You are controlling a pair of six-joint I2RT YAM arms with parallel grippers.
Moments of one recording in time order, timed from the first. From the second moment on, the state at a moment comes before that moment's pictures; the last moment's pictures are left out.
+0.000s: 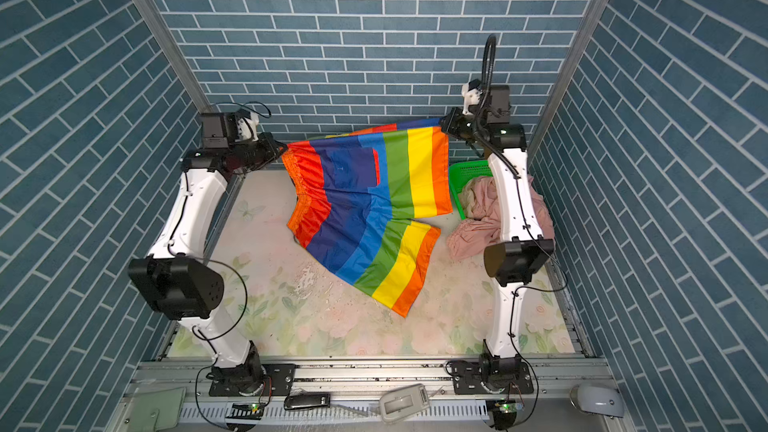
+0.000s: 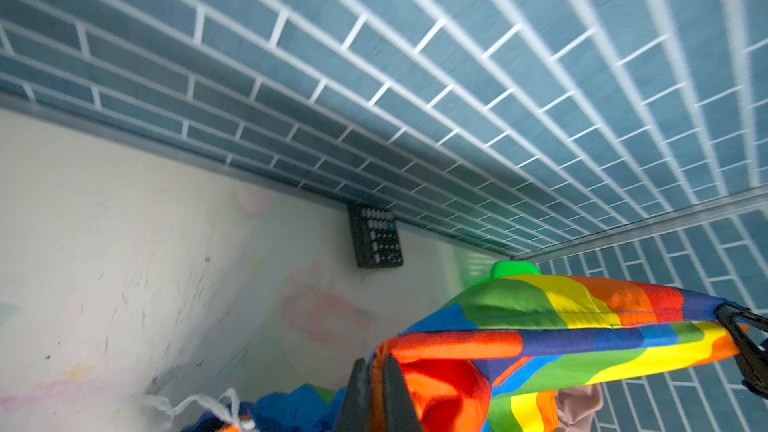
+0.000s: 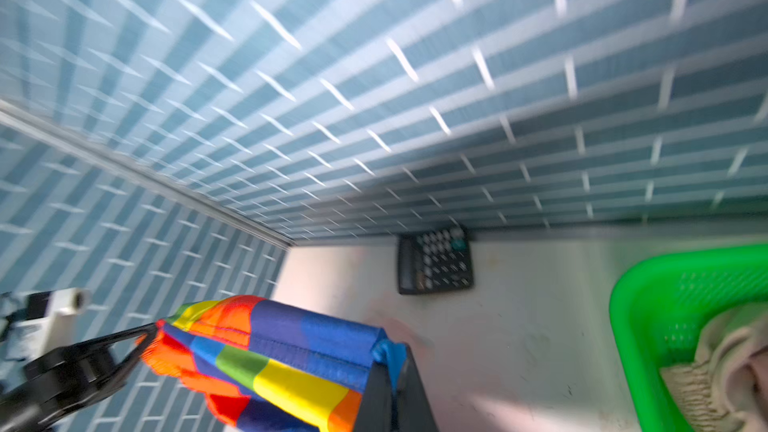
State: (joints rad) left arm 0.04 1.73 1.95 -0.69 0.45 -0.52; right arm 0.15 2.03 2.59 -0.90 -0.46 0.44
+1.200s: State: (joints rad) left arm 0.06 1.87 1.63 -0.55 0.56 -0.71; right arm 0.06 2.49 2.63 -0.80 -0.76 0.55
